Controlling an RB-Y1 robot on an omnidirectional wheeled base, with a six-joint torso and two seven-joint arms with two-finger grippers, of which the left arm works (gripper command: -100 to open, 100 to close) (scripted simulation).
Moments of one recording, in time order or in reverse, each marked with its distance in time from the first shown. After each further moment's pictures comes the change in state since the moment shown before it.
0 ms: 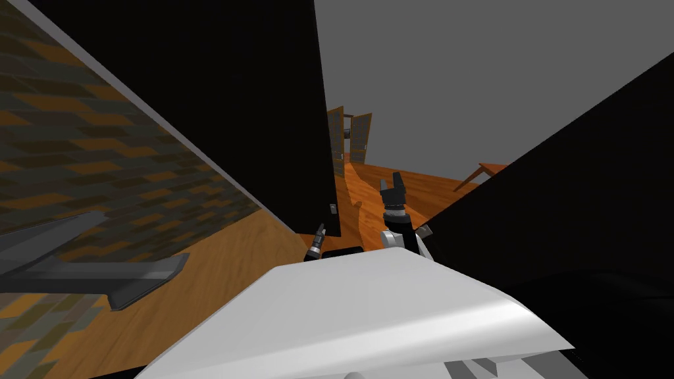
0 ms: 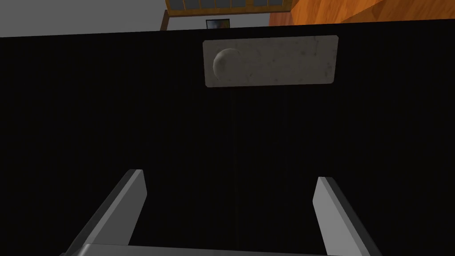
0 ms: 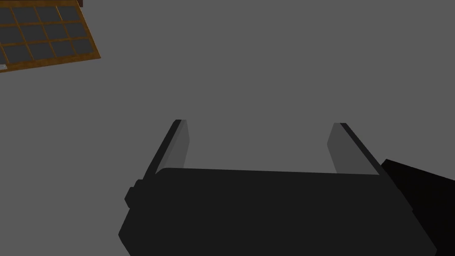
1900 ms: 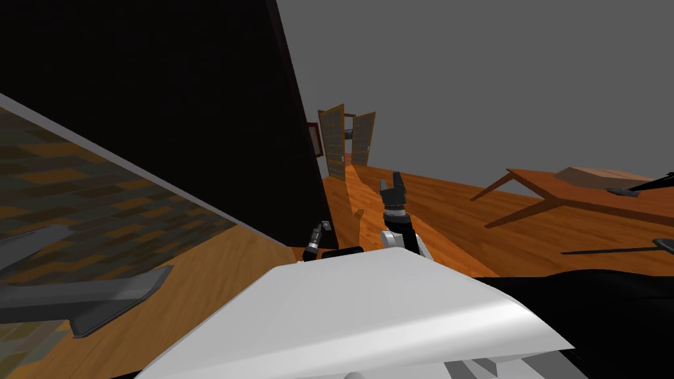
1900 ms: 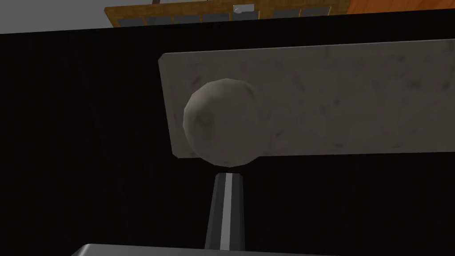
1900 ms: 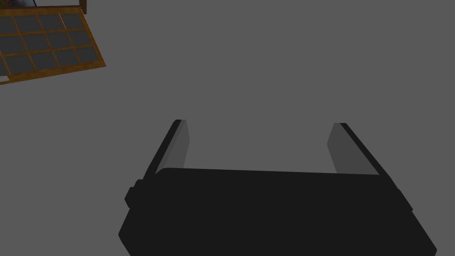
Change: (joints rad) arm -0.070 -0.001 0.049 0.058 0.076 0.019 -0.046
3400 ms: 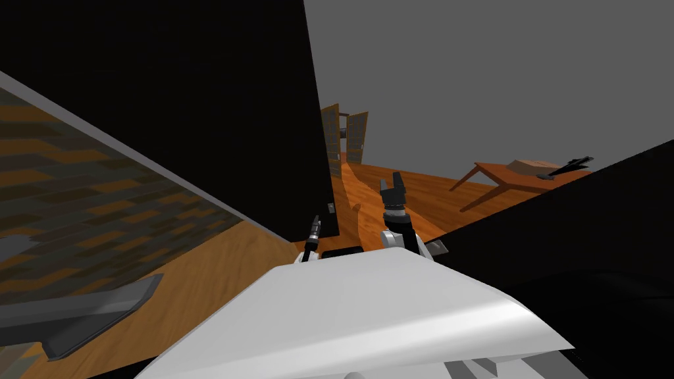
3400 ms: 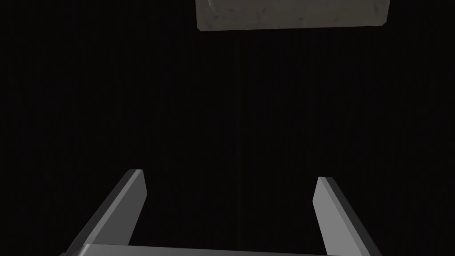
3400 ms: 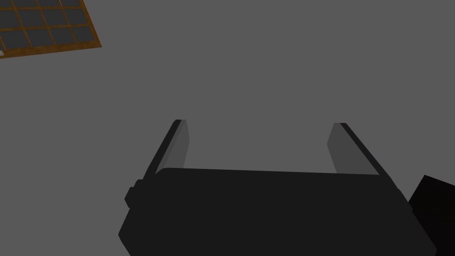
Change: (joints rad) arm -0.213 0.028 -0.059 0.233 0.346 -0.034 -0.208
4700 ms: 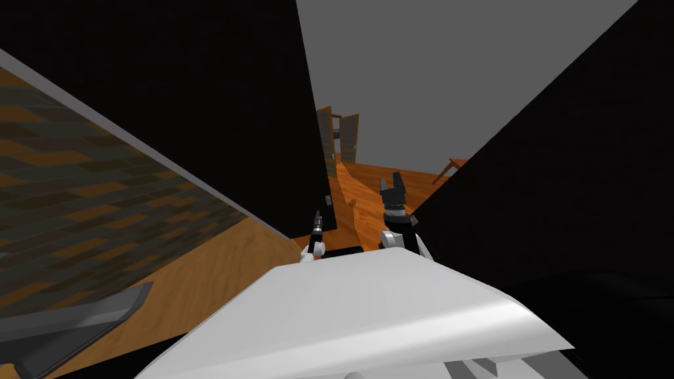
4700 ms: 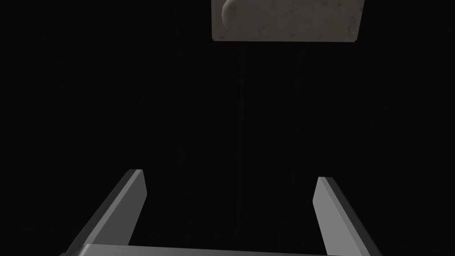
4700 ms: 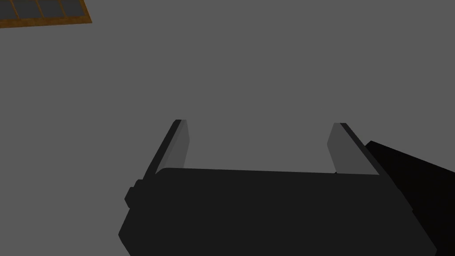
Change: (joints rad) arm -0.201 -0.048 -0.058 0.219 0.331 -0.032 -0.201
